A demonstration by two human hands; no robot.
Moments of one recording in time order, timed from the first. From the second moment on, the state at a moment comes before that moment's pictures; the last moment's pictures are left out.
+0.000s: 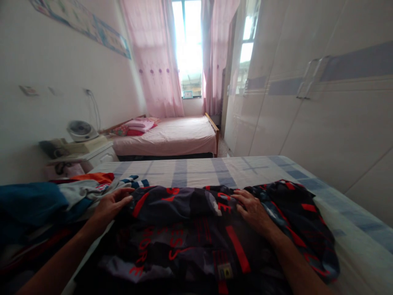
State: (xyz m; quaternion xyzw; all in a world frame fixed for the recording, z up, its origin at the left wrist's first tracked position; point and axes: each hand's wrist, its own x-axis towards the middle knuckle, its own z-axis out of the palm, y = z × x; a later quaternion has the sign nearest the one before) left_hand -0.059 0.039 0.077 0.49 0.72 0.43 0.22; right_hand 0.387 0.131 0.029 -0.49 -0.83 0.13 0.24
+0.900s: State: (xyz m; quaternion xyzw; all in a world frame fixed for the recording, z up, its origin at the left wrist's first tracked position) left_hand -0.031 0.007 0.081 0.66 0.71 0.26 -0.05; right_hand 0.349 0.102 0.060 -0.46 -0.83 0.00 0.32
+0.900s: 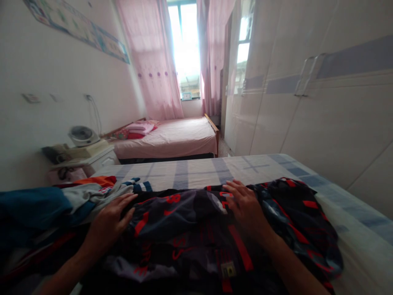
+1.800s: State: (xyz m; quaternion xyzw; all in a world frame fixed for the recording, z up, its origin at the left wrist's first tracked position) left_hand 0.000 0.042 0.025 0.76 0.64 0.08 -0.07; right_hand 0.339 0.102 0.022 -0.51 -0.85 0.03 0.10
